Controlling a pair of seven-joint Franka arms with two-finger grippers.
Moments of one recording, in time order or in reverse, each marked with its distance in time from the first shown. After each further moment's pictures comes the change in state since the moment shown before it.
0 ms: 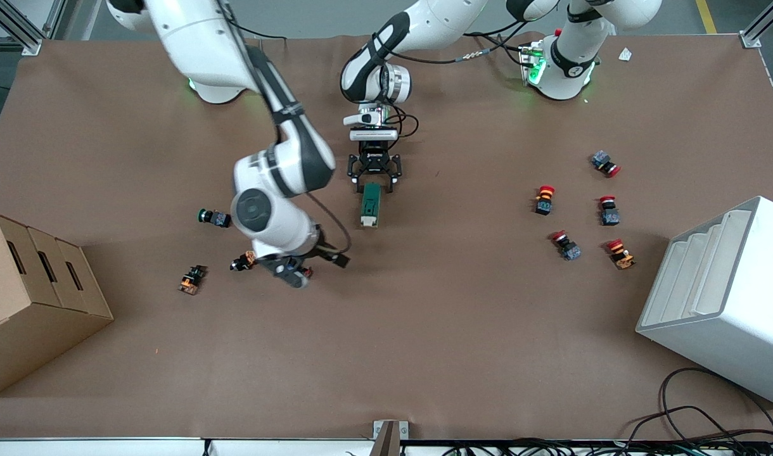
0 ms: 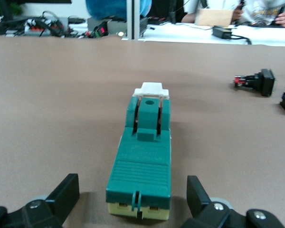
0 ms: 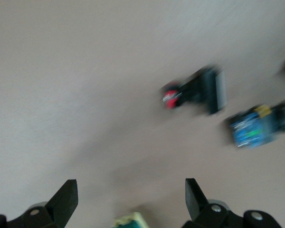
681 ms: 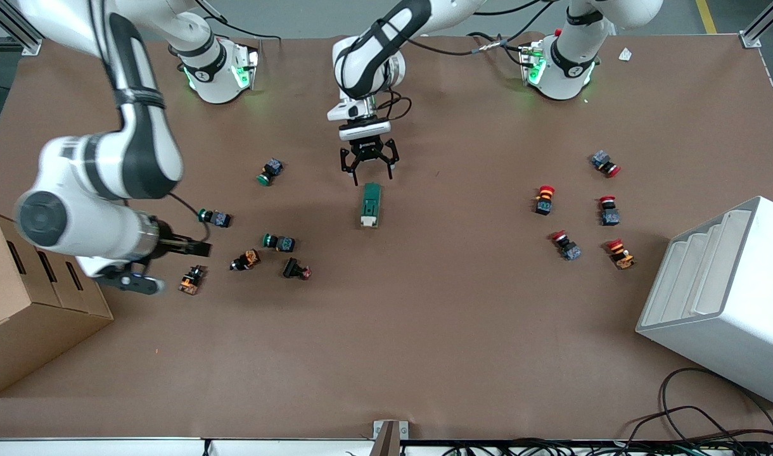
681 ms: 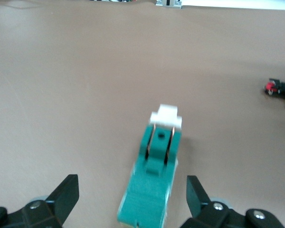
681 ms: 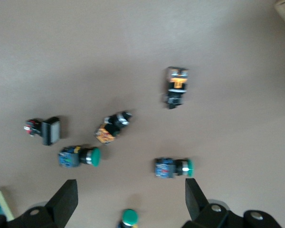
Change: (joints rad) left arm 0.075 -0.197 -0.021 0.048 -0.489 0.102 0.421; right arm -0.273 -0.219 -0.078 0.002 -0.271 -0.353 -0.509
